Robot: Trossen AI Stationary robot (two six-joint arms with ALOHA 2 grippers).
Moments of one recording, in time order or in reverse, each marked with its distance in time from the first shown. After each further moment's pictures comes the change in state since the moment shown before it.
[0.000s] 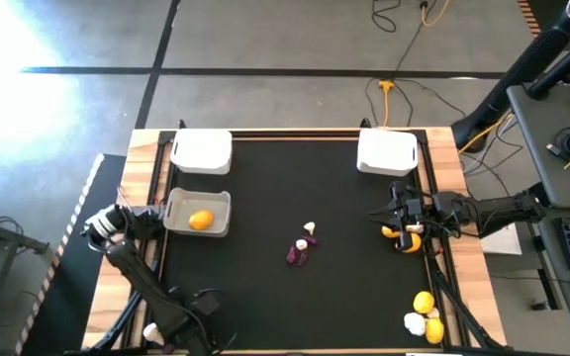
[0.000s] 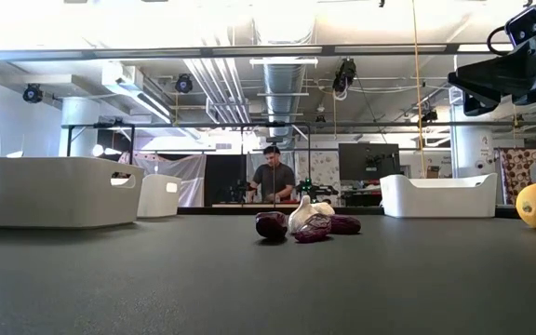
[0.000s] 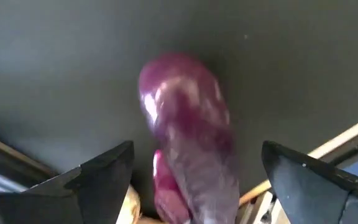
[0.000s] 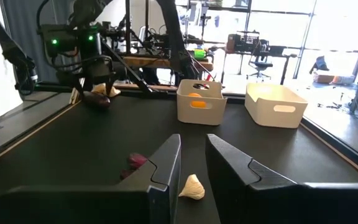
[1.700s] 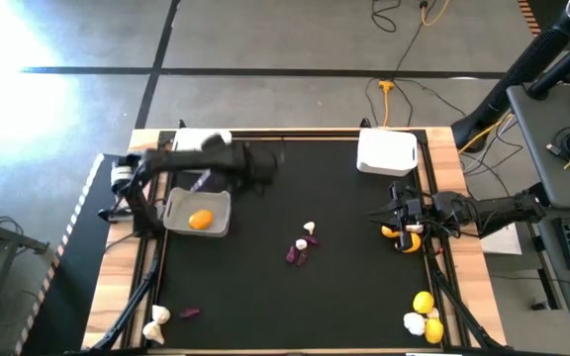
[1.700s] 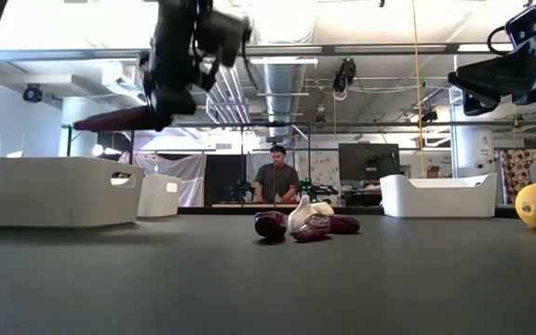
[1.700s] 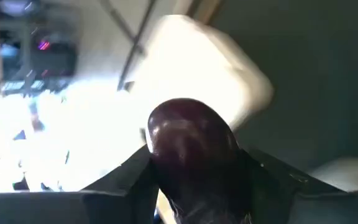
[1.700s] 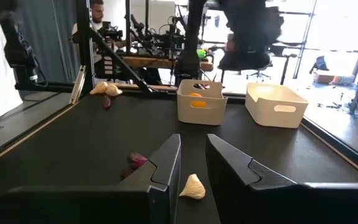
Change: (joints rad) left arm 1.191 -0.118 0.236 -0.559 -0.947 1.084; right arm 0.000 0.000 0.000 0.000 0.000 -0.001
